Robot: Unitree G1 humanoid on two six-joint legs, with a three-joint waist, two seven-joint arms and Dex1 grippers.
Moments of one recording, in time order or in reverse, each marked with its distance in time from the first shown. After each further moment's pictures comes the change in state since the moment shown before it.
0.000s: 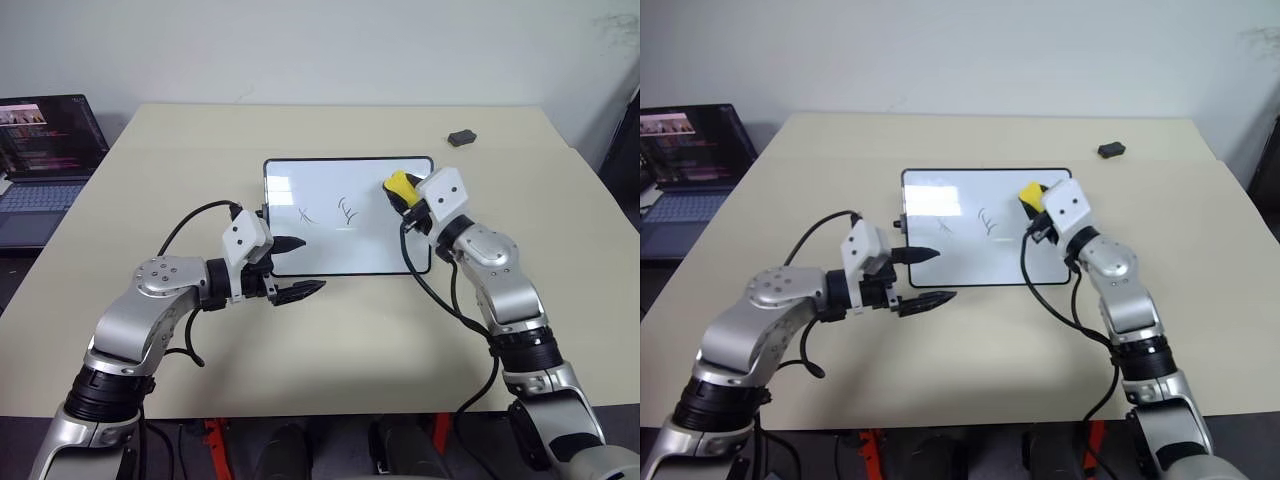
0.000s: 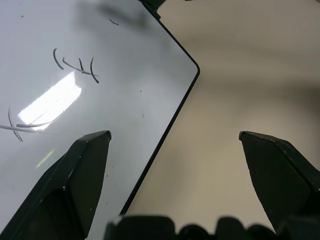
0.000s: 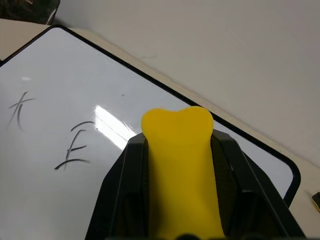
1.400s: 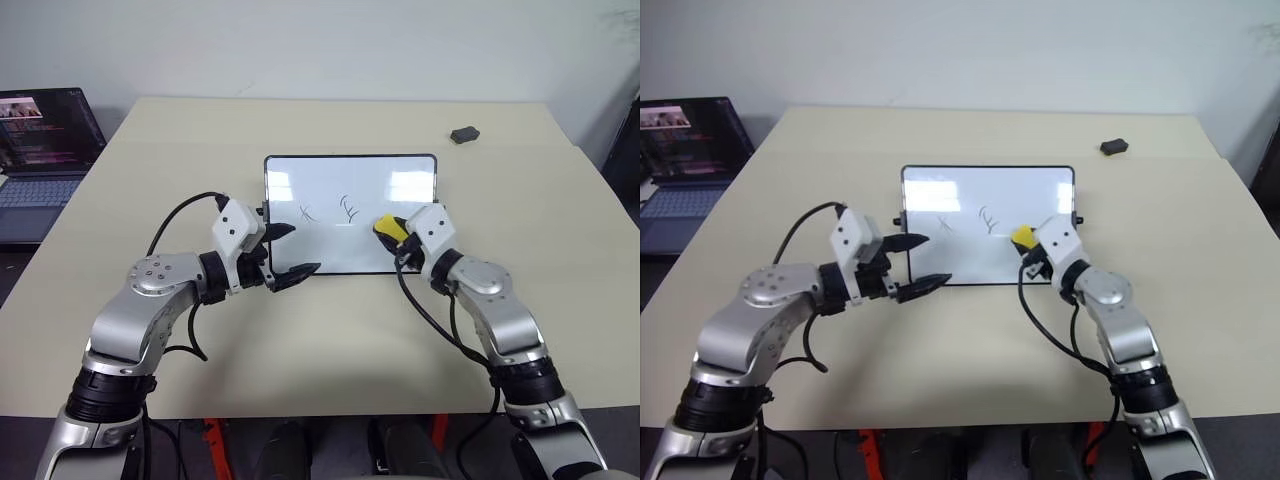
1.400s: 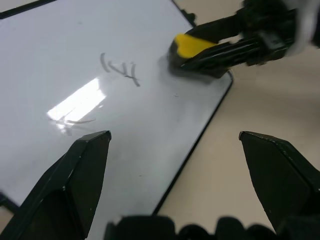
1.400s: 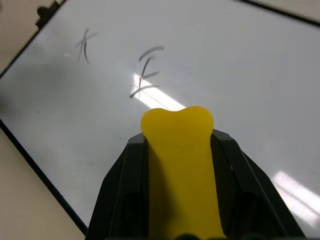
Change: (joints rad) left arm 0.000 -0.033 0.060 -0.012 0.004 0.030 0.135; right arm 0.213 -0.006 0.024 -0.261 0.057 0.188 0.093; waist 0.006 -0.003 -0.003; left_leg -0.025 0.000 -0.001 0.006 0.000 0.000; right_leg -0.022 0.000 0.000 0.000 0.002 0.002
